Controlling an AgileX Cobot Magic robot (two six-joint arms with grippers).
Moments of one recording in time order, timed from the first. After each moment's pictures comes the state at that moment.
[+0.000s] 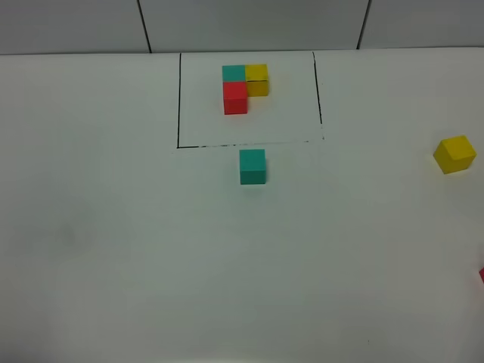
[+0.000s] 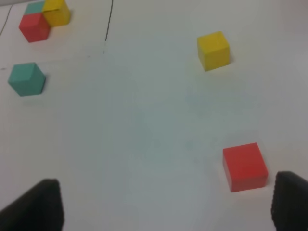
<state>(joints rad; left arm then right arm) -0.12 -0.01 -0.50 -0.08 1.07 -0.05 -0.02 0.01 -0.50 0.07 1.06 0.05</state>
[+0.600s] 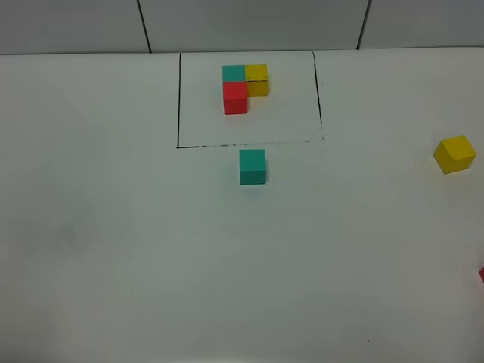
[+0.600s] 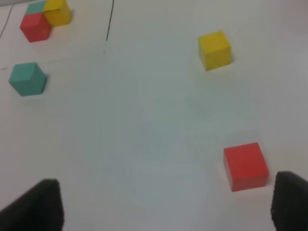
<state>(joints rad) -0.12 -0.01 -0.50 -0.08 1.07 -0.05 -0.02 0.05 -0.50 0.07 1.05 0.05</state>
